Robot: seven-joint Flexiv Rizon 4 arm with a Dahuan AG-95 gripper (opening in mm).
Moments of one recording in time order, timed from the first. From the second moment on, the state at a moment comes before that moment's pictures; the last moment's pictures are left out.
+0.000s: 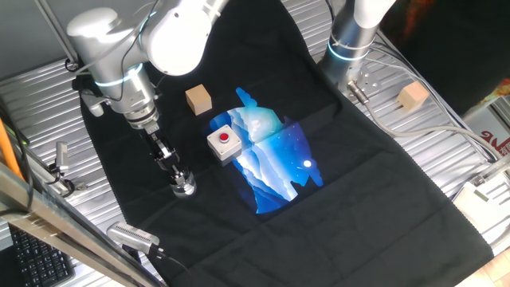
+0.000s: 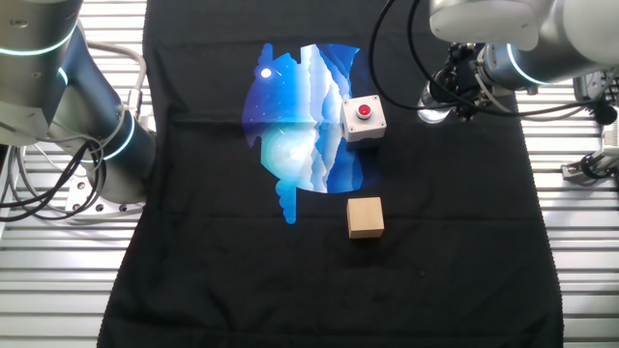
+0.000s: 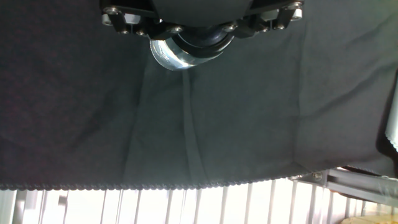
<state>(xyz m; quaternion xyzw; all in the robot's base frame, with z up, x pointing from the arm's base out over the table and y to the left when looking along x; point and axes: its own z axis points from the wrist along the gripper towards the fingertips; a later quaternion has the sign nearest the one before) 0.628 0.124 0.100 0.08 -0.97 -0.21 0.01</state>
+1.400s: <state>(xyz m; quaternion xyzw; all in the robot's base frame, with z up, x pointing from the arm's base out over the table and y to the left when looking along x) 0.629 0.126 0.098 0.08 -0.97 -0.21 0.04</state>
